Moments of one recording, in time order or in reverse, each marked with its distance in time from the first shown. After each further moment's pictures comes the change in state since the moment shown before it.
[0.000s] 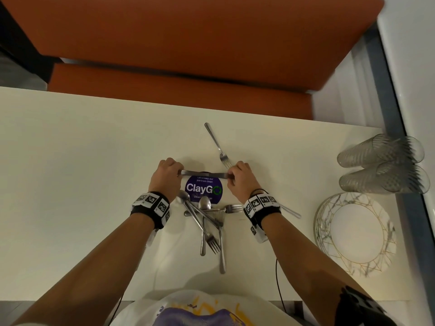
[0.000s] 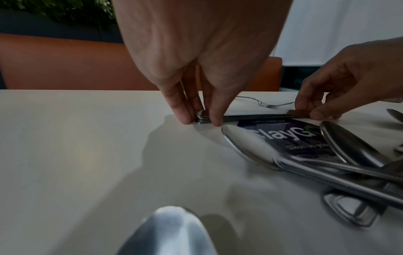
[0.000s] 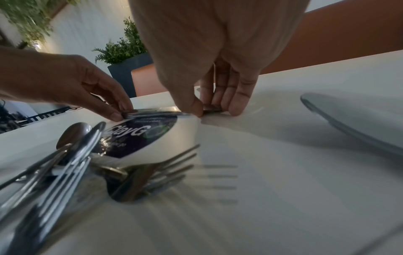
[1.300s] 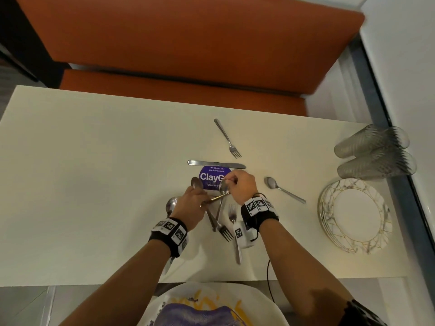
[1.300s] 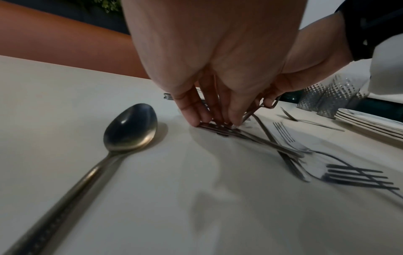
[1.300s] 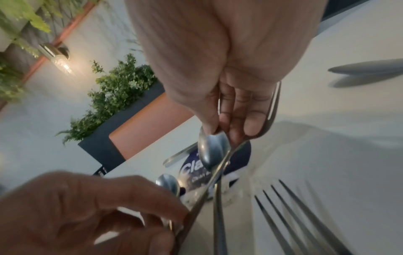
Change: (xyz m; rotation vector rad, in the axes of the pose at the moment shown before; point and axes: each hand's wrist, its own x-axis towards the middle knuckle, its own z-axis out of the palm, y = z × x) left_hand -0.109 -0.005 0.033 -0.054 -0.152 0.255; right_hand -0.056 -0.079 0.008 0.306 0.075 0.332
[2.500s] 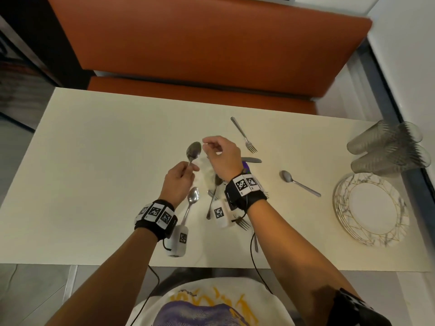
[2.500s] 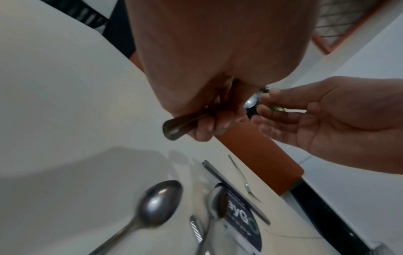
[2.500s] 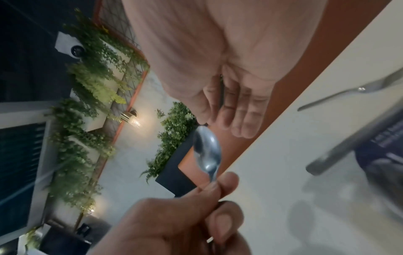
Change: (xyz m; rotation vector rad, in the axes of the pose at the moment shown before) left_hand -0.035 -0.018 -0.098 -0.821 0.295 -0.381; right_hand -0.025 -0.142 0.027 0.425 0.185 -0.296
